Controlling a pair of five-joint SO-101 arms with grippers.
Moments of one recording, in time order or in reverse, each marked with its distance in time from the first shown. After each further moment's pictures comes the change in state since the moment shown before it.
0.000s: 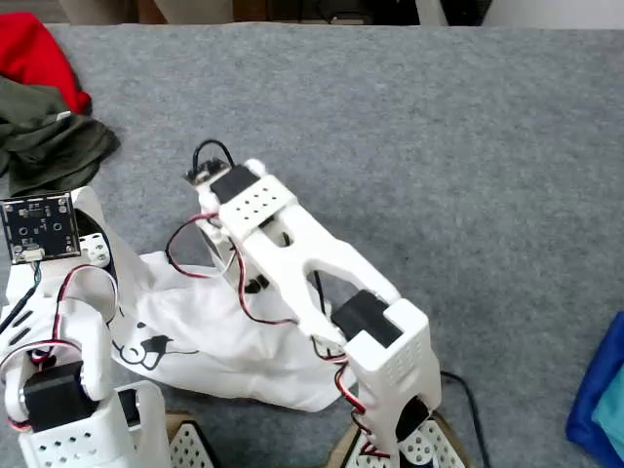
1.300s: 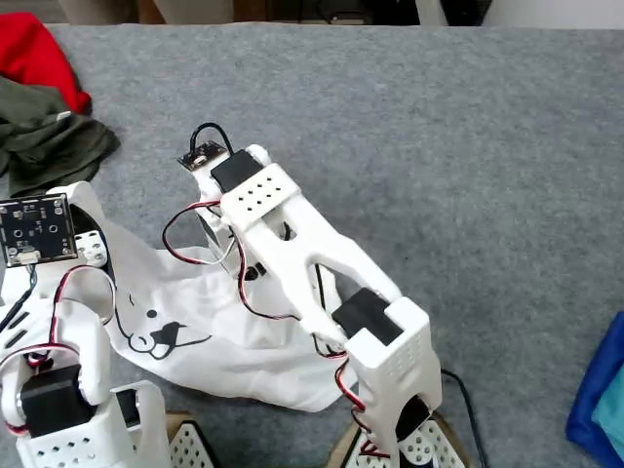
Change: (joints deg) left arm 0.0 0.1 -2.1 0.0 0.0; right arm 0.4 0.4 -4.6 1.8 1.7
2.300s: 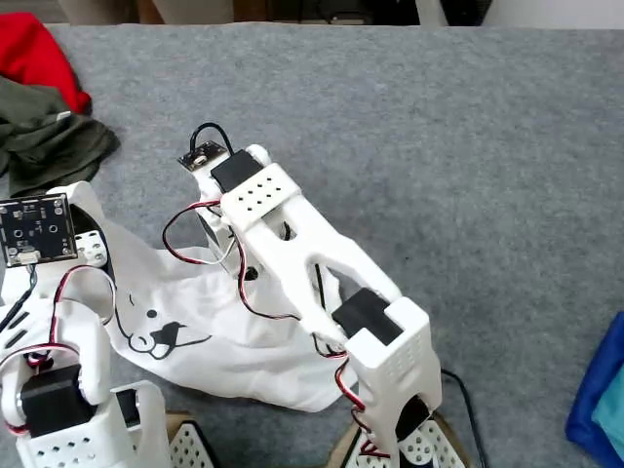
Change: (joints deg) left arm 0.0 0.0 0.0 0.0 0.0; right arm 0.0 0.0 0.0 0.0 0.0
